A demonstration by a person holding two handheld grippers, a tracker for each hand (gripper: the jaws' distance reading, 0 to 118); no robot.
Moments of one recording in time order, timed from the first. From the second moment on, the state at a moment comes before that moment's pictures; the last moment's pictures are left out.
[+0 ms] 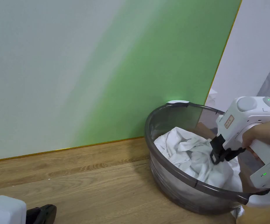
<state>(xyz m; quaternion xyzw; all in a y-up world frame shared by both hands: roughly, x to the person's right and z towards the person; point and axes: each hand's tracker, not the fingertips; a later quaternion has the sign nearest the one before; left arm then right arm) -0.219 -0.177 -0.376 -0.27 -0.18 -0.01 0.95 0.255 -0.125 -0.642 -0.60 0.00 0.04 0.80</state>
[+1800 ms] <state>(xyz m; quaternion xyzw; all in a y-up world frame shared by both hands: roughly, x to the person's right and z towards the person) -0.427 -0.102 -0.165 -0.15 0.14 0.01 0.98 -0.228 0.109 -0.426 -0.15 0.45 -0.17 0.87</state>
